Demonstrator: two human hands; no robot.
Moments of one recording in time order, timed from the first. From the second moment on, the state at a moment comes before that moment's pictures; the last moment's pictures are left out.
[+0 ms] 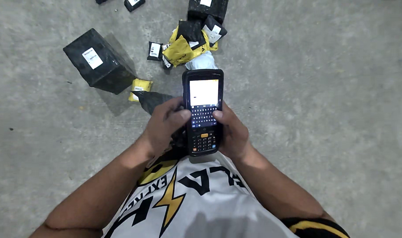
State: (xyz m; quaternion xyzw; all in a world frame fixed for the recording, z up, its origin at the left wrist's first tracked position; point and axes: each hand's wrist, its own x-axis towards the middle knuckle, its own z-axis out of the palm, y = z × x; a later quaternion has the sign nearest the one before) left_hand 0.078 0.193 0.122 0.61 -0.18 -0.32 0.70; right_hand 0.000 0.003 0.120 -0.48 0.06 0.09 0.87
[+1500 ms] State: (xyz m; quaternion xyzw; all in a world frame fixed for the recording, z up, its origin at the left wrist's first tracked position) left_hand 0.017 0.367 -0.134 0.72 0.40 -0.38 0.42; right_hand 0.007 -0.059 0.136 -0.44 0.09 0.06 0.89
